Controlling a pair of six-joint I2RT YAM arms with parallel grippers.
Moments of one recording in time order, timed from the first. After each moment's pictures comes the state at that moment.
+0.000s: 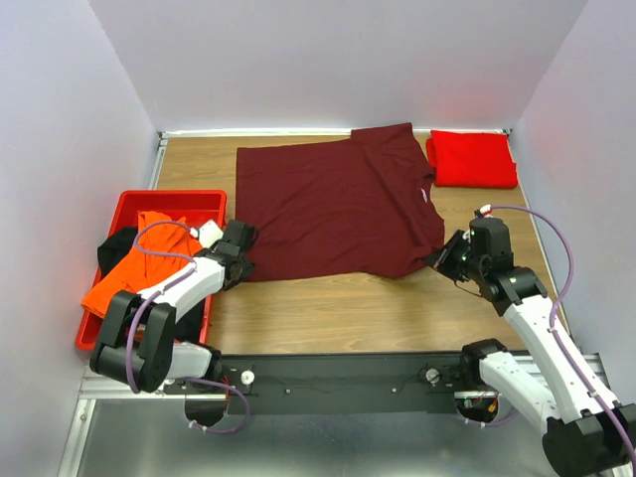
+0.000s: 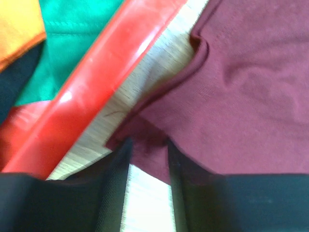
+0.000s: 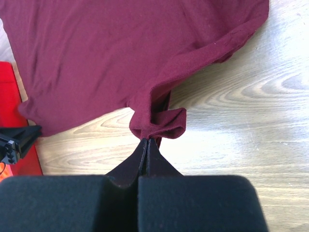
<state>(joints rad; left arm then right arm) -0.33 1.30 0.60 -0.39 -0.36 -1.01 0.23 0.80 0.68 -0.60 -0.09 0.71</state>
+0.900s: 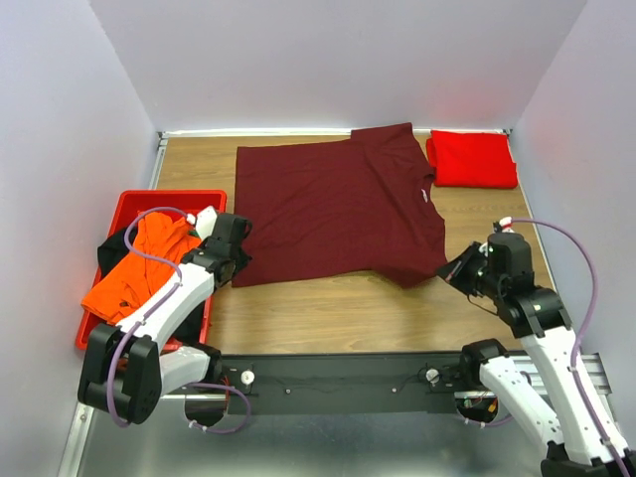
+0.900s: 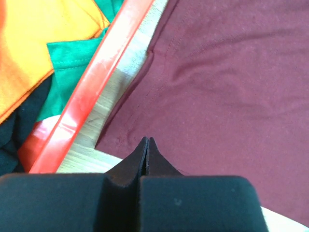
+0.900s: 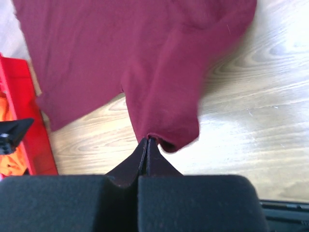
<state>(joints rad) -0.32 1.15 0.65 -0.45 -0.35 -0.85 0.23 0.62 0.71 -0.79 -0.08 0.76</state>
